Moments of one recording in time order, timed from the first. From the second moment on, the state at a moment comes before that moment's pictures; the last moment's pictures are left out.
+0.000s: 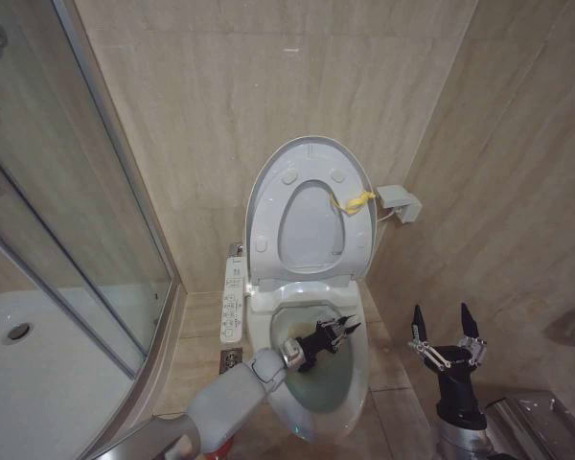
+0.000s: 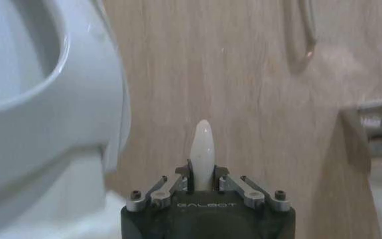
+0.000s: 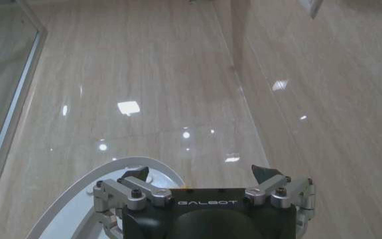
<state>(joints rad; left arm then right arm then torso) 0.49 -1.45 0.62 -0.91 -0.47 -0.70 0.36 -1.61 1.52 0.77 1.96 0.64 0.81 -0.49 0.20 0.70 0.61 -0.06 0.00</state>
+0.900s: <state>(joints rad) 0.51 -1.48 0.60 -0.87 -0.45 -0.71 0.34 -1.63 1.53 0.79 1.98 0.64 0.82 -0.49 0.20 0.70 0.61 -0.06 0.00</state>
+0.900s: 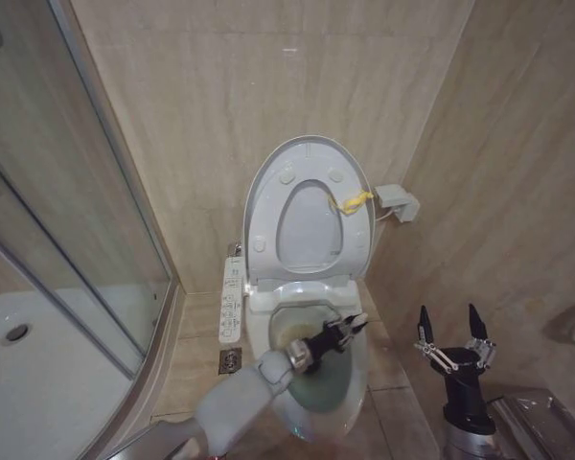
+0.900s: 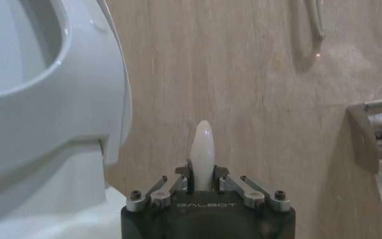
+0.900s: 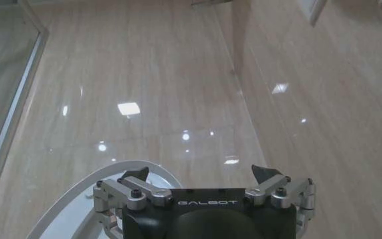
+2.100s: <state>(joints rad) 0.45 -1.54 0.61 -0.90 -0.48 -0.71 0.35 -1.60 1.52 0.79 1.96 0.64 0.81 -0.49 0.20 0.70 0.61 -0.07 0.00</state>
